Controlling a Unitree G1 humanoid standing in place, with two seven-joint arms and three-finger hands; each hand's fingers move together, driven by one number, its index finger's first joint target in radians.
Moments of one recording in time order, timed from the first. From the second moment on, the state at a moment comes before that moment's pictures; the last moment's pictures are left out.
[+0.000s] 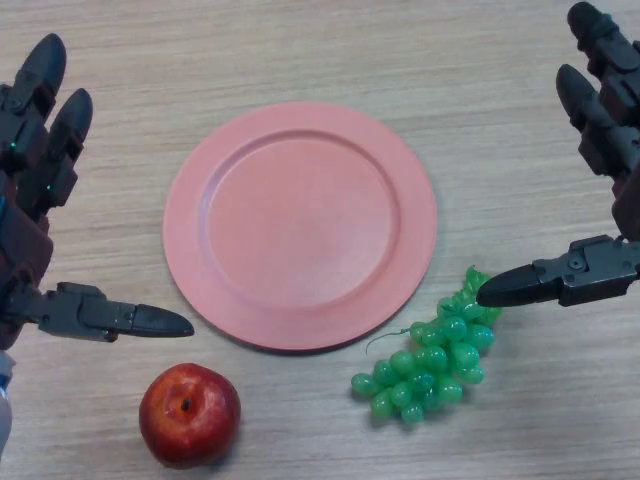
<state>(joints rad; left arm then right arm) -0.02 0.28 0.25 -0.43 -0.24 0.05 -0.23 -0.15 -0.26 -0.08 -0.58 0.12 0.42 0.11</state>
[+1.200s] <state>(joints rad) -0.03 0.31 0.30 -0.38 -0.22 0.05 -0.23 0.06 -0.24 0.09 -0.41 -0.17 0.03 0.41</state>
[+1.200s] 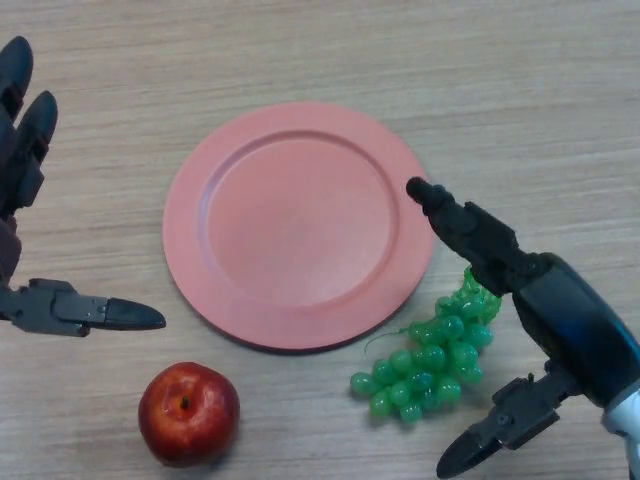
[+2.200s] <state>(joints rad) 0.03 0.27 0.30 -0.38 -0.18 0.01 -0.21 -0.05 -0.25 0.08 0.15 -0.63 -0.57 0.17</state>
